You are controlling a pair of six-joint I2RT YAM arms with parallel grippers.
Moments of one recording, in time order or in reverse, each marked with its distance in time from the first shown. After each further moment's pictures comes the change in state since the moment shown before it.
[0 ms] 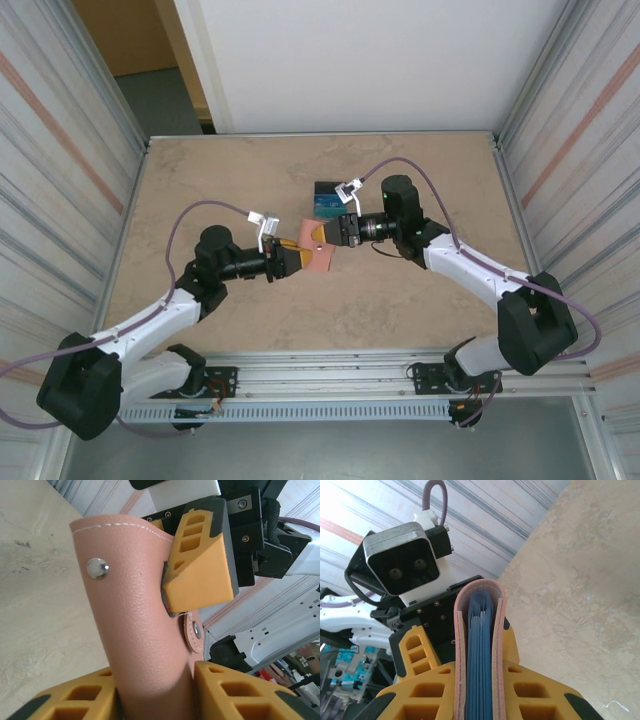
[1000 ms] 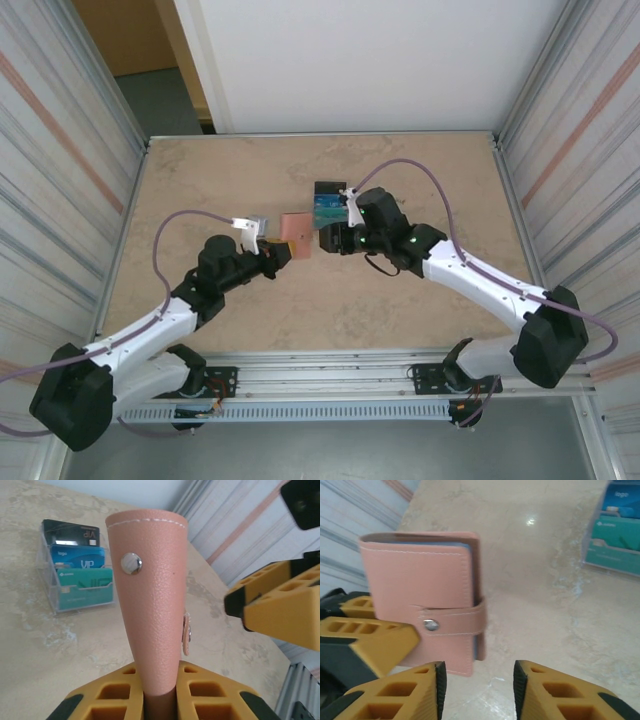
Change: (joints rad) left arm -0.039 -0.065 -0.053 -0.155 -0.503 0.101; right arm 0.212 -0.065 0.135 -0.501 0.813 -0.111
